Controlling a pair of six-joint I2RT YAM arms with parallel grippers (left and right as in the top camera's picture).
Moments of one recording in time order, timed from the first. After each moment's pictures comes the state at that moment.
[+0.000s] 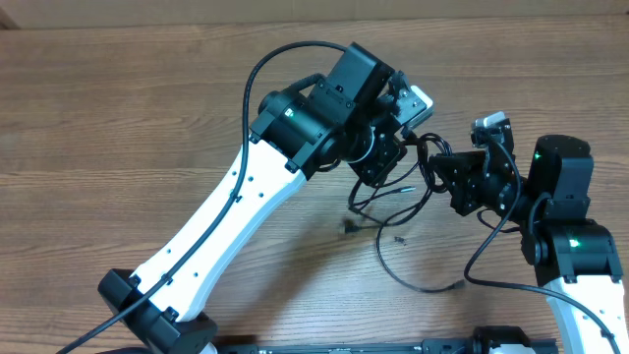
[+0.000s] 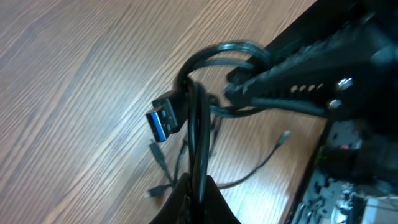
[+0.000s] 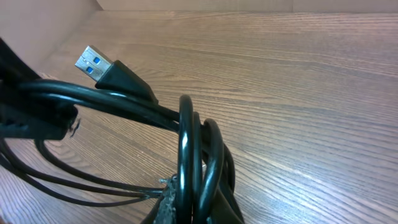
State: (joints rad) left arm -0.71 1.77 1.95 -1.16 0.34 0.10; right arm -0.01 0.98 0.91 -0.59 -0.62 -0.06
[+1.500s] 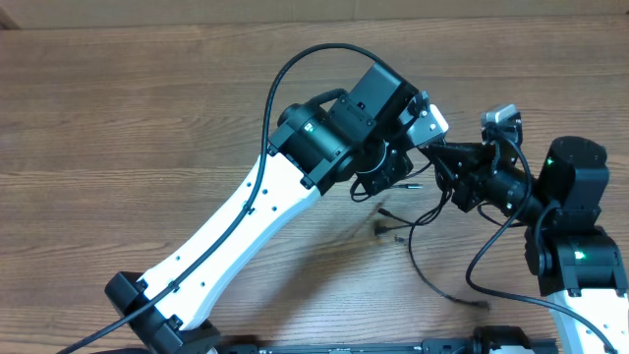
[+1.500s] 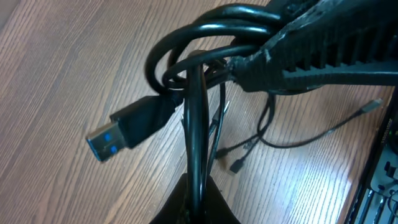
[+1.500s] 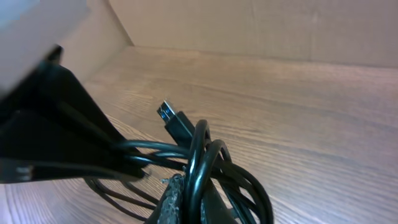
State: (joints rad) left arm -0.80 1.77 1.95 -1.16 0.15 0.27; right arm -0.01 0.93 0.91 -0.45 -0.72 0.01
